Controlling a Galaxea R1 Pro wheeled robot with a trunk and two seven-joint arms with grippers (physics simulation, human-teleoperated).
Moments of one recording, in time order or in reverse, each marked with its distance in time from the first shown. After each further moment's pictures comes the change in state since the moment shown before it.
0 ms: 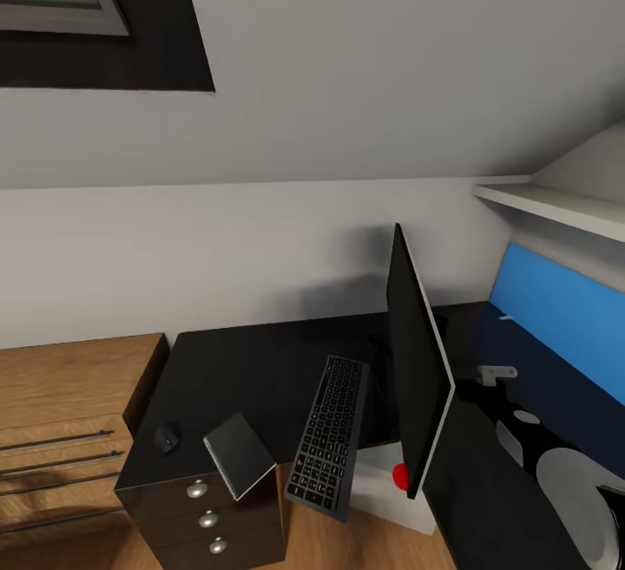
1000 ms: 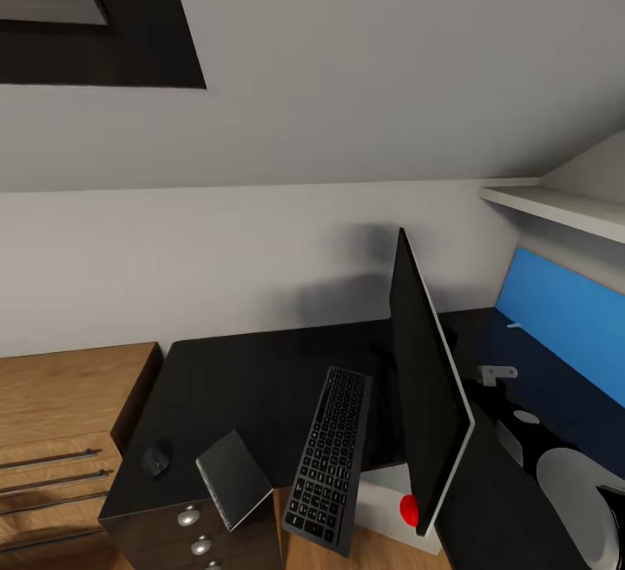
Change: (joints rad) left arm 0.000 0.000 0.000 -0.001 -0.001 -0.001 0.000; right arm 0.000 0.000 -0.001 0.001 0.002 -0.001 -0.001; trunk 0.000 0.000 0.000
